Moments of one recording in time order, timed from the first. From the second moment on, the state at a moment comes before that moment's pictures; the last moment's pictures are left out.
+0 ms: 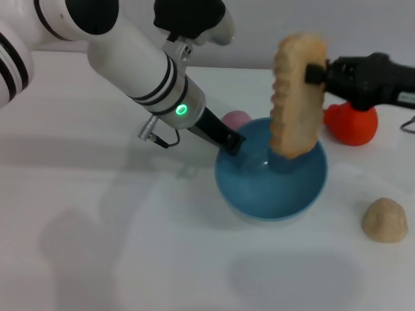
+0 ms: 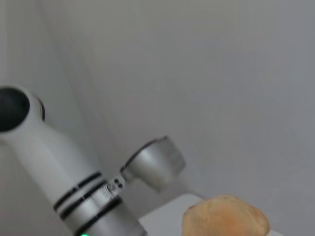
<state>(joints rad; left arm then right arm) -0.86 -2.07 1.62 0.86 -0.79 -1.08 0.33 0.53 2.07 -0.90 -0.84 -1.71 -1.47 1.62</state>
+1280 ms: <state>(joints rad) -0.88 -2.07 1.63 0.87 -0.84 -1.09 0.32 0.52 2.07 -1.06 -0.82 -1.83 -1.34 1.65</state>
